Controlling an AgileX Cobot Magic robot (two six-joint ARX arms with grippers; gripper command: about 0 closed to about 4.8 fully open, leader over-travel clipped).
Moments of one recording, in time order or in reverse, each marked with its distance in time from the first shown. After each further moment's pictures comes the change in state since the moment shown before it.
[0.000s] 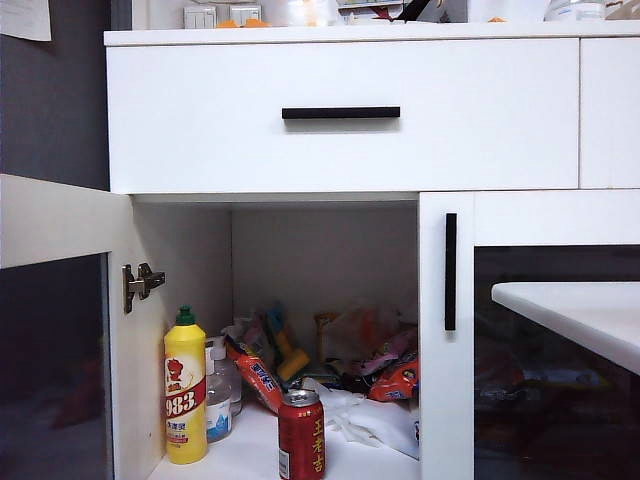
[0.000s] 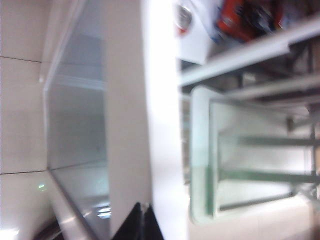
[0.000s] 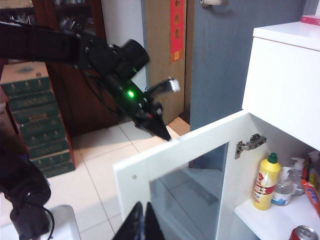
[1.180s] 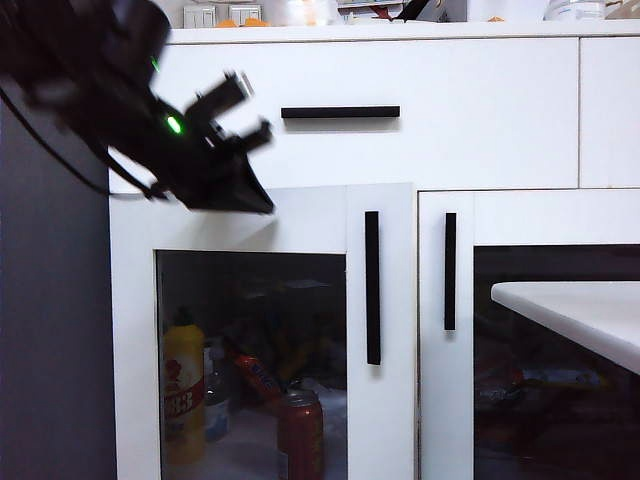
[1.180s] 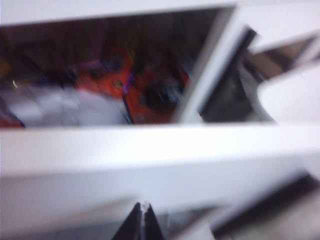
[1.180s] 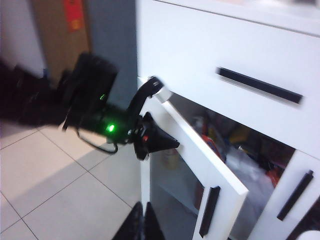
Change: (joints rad) left arm -0.565 0.493 -0.003 1.119 -0.256 -0.002; right arm -0.265 0.076 0.001 -0.041 0.112 -0.007
